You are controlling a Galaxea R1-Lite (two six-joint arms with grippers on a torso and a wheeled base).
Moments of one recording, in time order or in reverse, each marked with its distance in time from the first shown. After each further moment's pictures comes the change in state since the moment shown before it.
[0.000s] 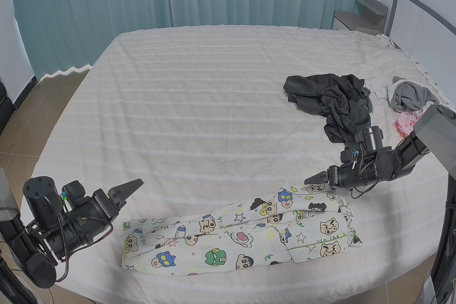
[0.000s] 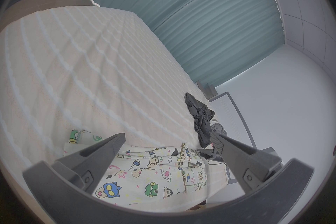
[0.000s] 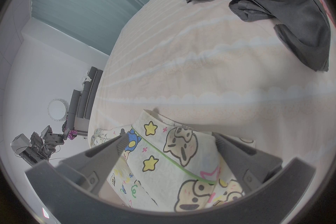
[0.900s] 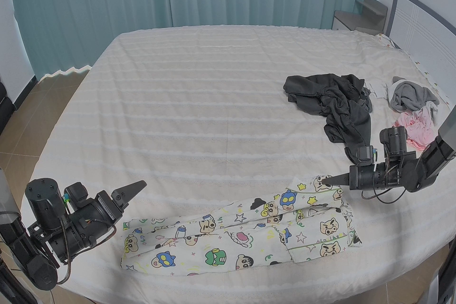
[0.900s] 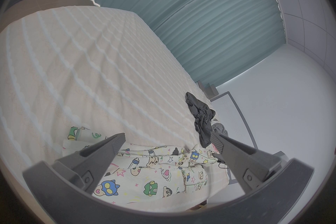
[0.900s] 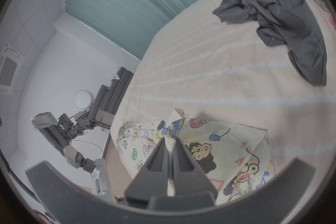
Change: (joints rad) left arm -0.041 -0.007 0.000 0.014 0.051 -0.008; right arm -0.038 -0.199 0.285 -0.241 0.244 -0.061
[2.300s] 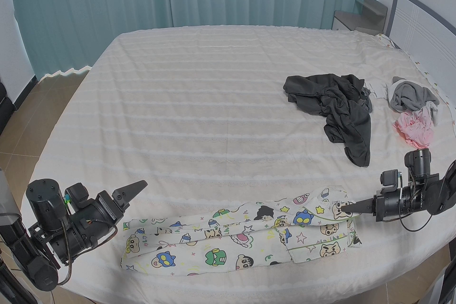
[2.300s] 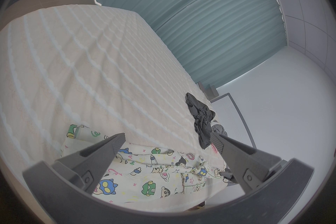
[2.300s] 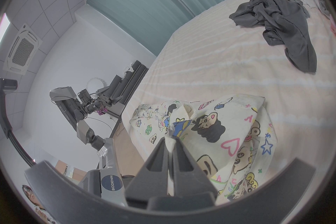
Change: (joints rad) left arm -0.018 -0.001 0.000 0.000 0.022 -0.022; right arm -0.106 -0.169 0.330 -0.055 0.181 -0.243
